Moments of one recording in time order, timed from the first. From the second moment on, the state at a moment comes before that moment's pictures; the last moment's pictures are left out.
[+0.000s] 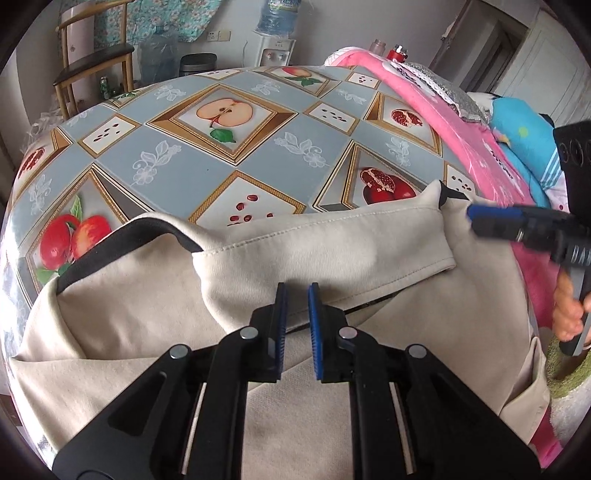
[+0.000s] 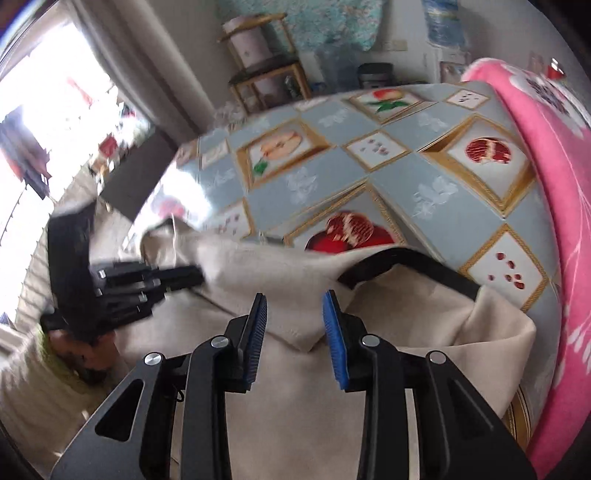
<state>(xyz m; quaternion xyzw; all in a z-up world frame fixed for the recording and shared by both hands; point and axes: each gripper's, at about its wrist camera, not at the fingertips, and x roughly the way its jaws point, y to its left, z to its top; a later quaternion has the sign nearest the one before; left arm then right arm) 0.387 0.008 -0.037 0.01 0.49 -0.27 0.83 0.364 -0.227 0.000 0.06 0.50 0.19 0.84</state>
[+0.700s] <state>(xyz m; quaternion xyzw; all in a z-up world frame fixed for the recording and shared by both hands) 0.387 0.014 -0.039 -0.02 0.48 -0.28 0.83 0.367 -0.183 0.015 -0.03 0.48 0.12 0.87</state>
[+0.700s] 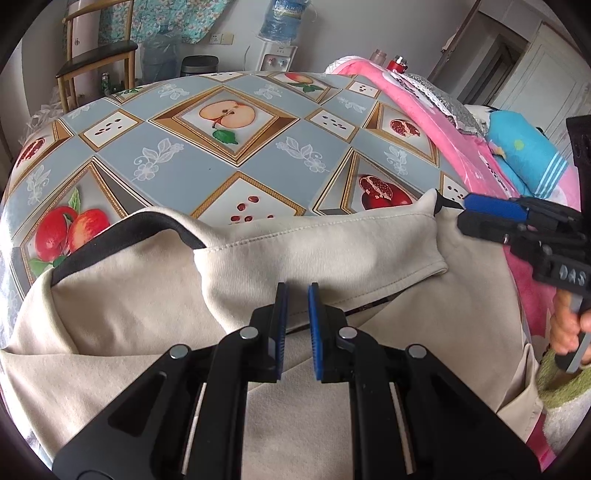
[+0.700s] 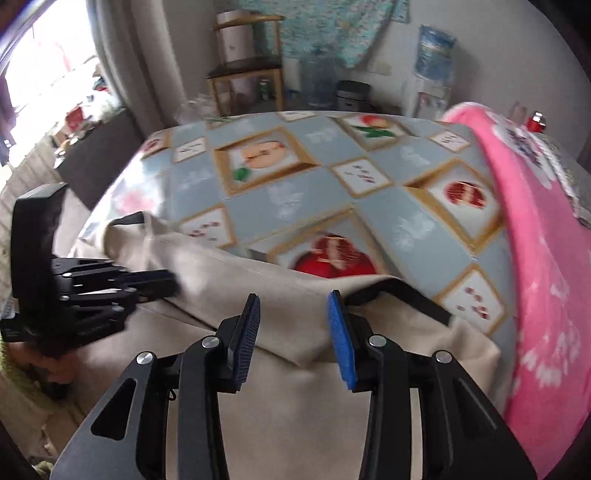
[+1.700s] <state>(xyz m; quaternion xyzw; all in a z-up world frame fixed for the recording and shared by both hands) 0.396 0.037 -0.041 -0.03 0.47 -0.24 0.85 0.389 -0.125 -0.023 -0.06 0.49 0.16 0.86</state>
